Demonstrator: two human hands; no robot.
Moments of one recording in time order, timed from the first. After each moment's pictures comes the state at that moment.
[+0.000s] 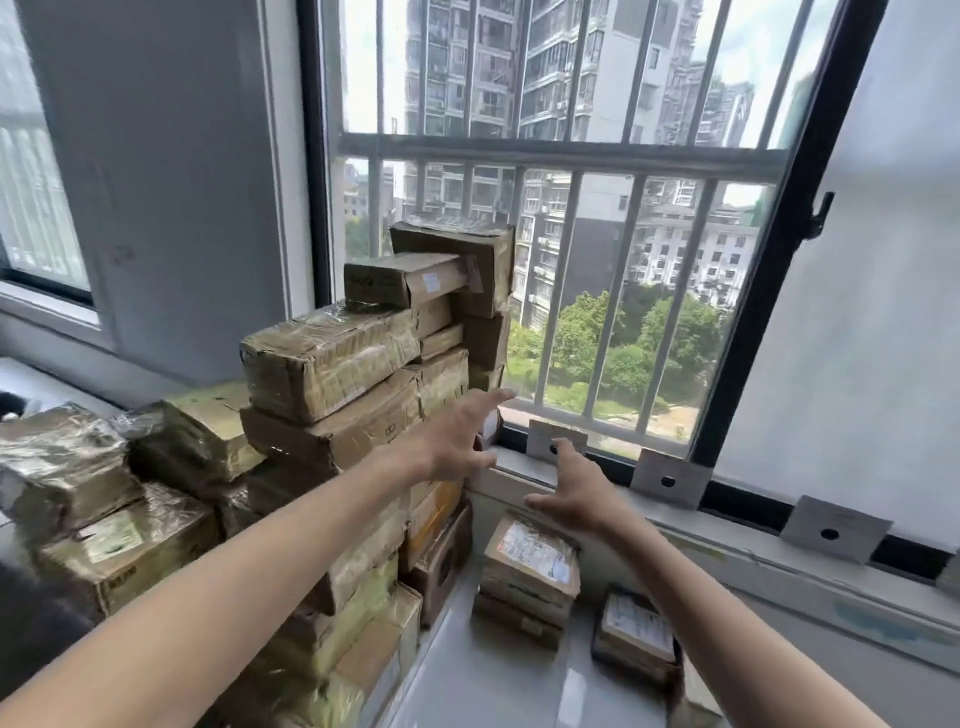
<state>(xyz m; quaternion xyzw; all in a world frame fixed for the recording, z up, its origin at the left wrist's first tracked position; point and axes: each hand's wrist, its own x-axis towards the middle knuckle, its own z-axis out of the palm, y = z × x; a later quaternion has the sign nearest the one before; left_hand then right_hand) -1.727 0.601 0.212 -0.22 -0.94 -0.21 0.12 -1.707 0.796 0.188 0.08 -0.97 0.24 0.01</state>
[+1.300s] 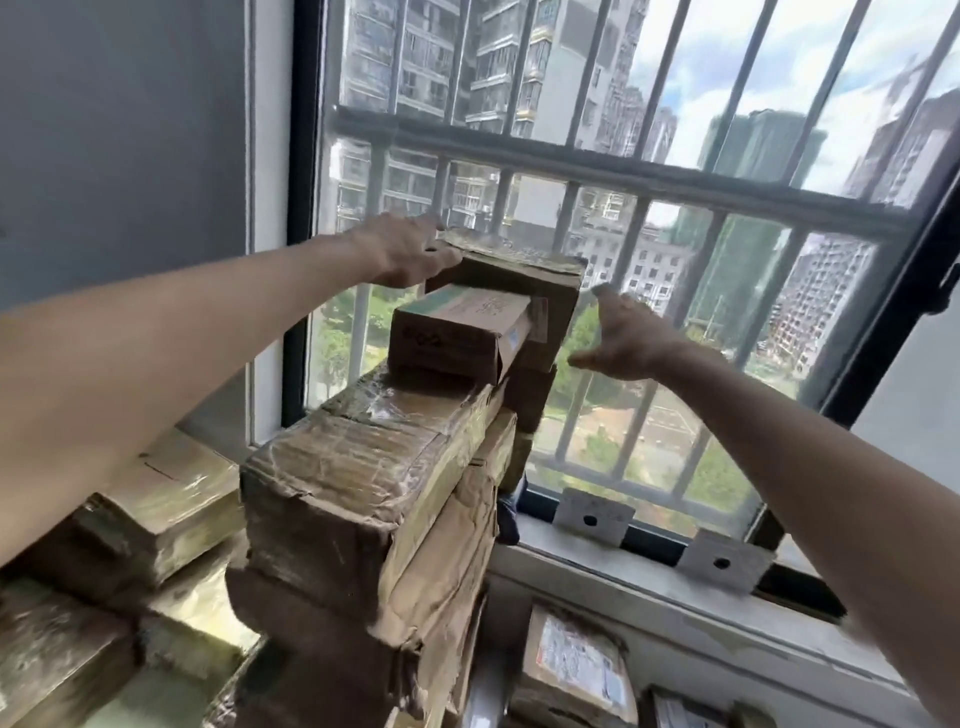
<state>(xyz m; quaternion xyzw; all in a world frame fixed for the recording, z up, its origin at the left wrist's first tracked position) -1.963 0.392 0.393 -0.10 -0.97 -0.11 0.17 -1.909 0.658 0.369 0.05 -0.98 0.11 0.13</state>
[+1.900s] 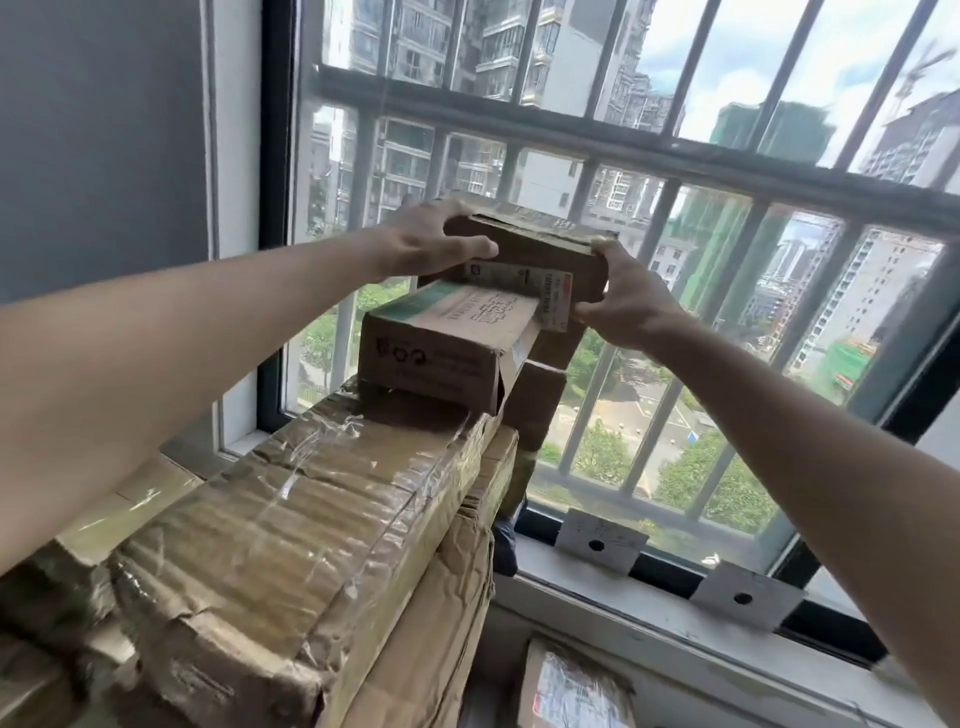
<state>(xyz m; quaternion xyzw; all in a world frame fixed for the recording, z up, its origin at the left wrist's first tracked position) -2.053 0.416 0.381 -0.16 -0.93 -0.29 0.16 -2.003 0.660 0.378 0.10 -0.95 0.23 0.21</state>
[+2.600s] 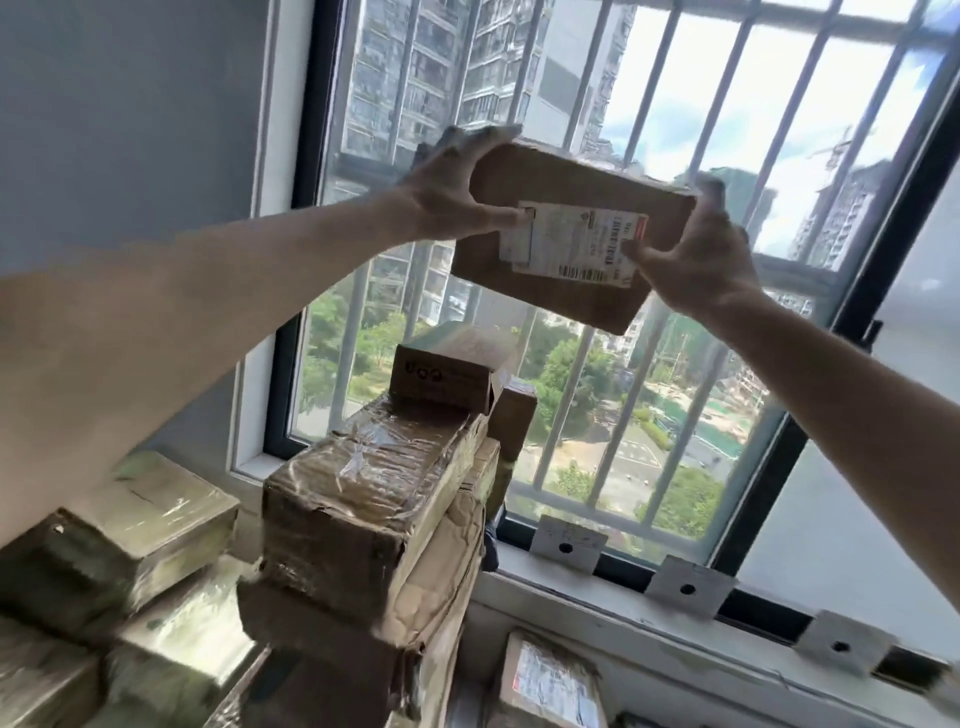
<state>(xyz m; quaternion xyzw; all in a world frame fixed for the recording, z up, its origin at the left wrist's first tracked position) -1.913 0.405 0.472 -0.26 -0.86 -0.28 0.34 -1.848 0.663 0.469 0.13 -0.86 0.25 0.43</state>
